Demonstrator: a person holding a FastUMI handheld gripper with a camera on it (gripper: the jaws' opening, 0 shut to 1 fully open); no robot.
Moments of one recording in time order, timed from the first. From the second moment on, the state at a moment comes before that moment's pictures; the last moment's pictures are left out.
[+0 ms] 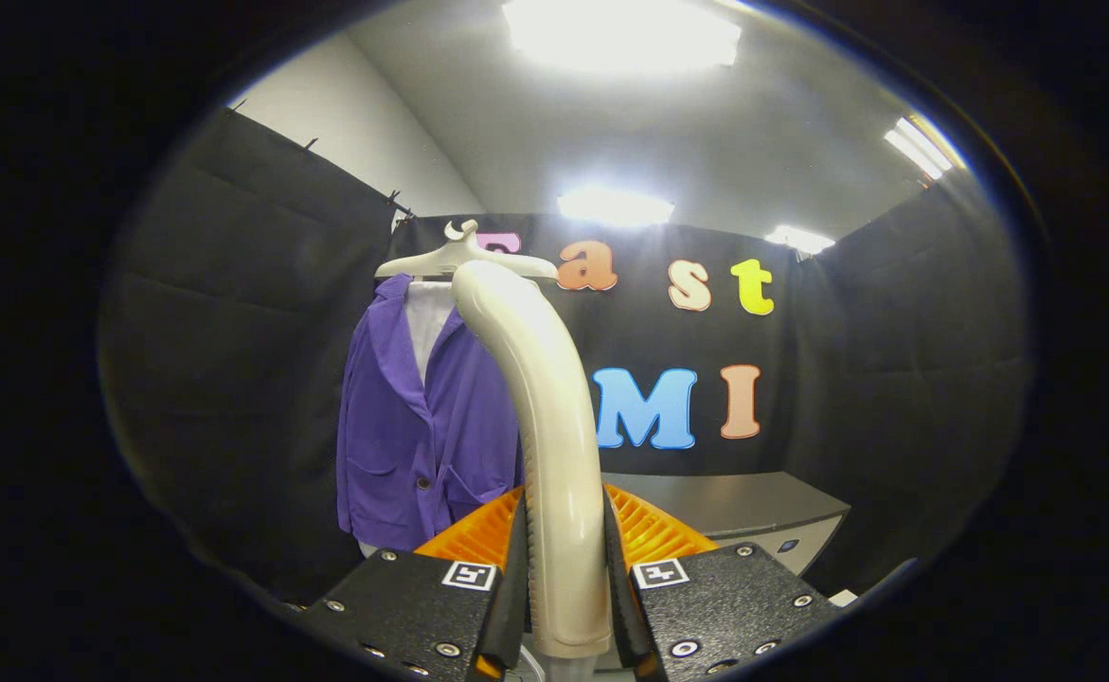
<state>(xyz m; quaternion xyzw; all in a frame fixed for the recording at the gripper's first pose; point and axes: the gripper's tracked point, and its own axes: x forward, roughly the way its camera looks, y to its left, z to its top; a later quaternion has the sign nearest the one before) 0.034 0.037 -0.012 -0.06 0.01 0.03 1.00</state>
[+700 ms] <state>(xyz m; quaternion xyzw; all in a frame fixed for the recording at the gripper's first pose) 0.032 0.031 -0.035 -0.05 0.05 0.00 1.00</state>
